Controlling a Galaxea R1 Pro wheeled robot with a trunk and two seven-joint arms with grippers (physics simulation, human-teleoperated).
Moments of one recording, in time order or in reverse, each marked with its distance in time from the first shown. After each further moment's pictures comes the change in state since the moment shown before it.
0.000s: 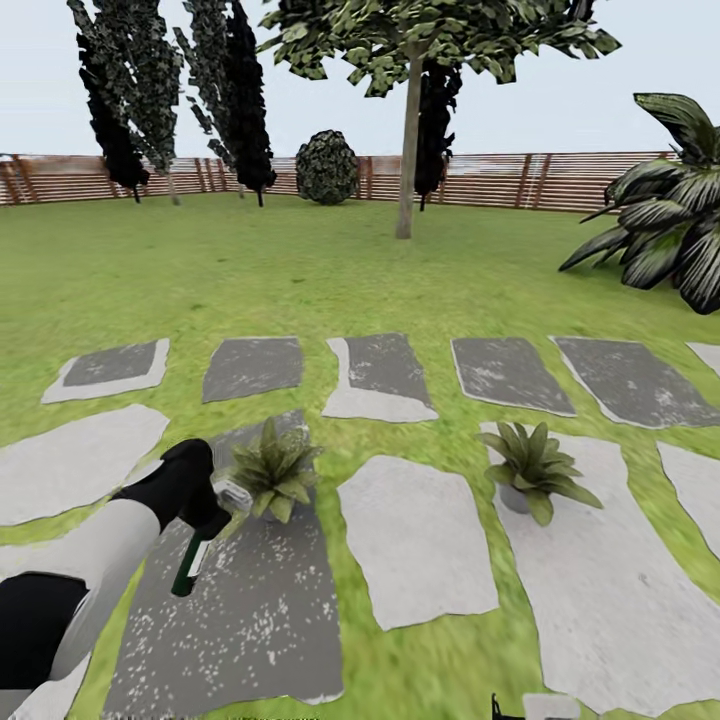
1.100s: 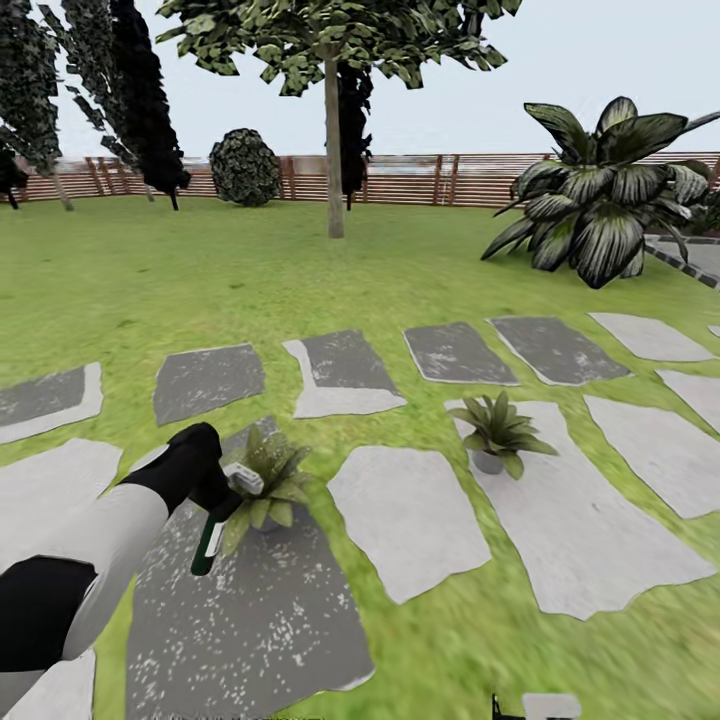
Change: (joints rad) left arm -0.047 -0.024 0.000 -0.007 0.032 0.002 -0.009; right arm 0.000 -0.001 0.000 -0.001 0.000 0.000 0.000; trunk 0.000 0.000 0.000
